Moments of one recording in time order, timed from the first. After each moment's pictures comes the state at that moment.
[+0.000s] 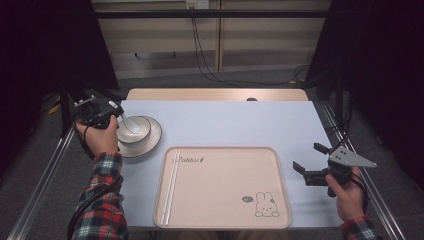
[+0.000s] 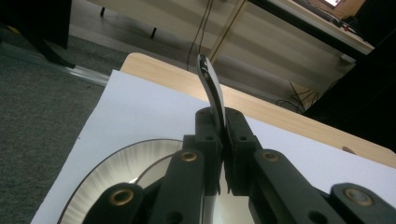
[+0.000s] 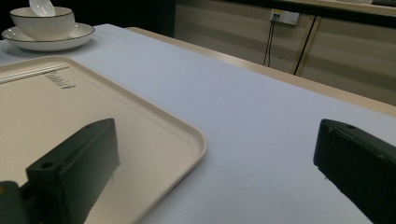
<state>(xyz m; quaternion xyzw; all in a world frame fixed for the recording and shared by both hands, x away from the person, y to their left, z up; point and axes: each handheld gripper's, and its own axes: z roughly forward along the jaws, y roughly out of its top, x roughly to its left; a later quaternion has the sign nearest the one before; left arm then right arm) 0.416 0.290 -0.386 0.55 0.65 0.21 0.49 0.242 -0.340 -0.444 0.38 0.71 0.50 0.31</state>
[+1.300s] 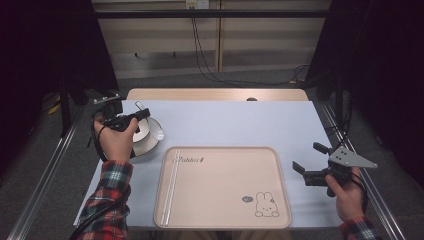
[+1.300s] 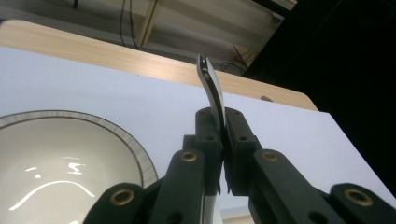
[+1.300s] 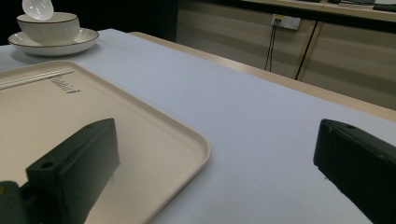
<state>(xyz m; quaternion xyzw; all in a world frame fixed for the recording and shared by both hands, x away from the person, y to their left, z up) 0.391 0.230 -0.363 0.62 0.58 0.11 0.51 0.240 -0.338 -0.442 0.38 0.71 0.51 0.31</state>
